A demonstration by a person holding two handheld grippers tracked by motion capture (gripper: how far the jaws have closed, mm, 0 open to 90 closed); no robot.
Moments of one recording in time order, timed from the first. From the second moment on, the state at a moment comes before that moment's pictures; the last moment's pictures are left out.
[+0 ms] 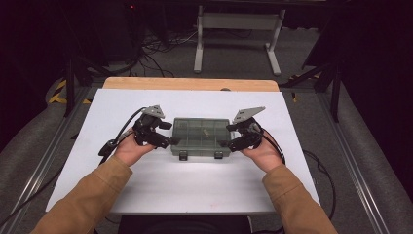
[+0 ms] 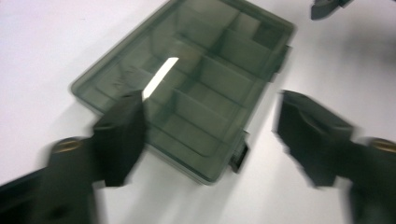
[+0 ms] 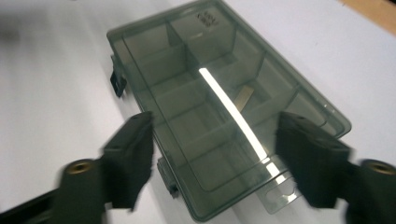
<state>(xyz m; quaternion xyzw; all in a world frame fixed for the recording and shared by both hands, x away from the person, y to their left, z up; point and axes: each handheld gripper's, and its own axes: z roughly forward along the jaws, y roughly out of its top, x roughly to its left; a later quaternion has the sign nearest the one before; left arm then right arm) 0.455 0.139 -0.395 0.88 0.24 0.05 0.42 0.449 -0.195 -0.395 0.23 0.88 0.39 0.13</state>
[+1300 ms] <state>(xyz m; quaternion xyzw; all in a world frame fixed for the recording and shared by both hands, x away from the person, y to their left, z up) 0.391 0.236 -0.405 0.76 0.25 0.17 0.57 0.400 -0.228 -0.390 0.20 0.80 0.53 0.19</state>
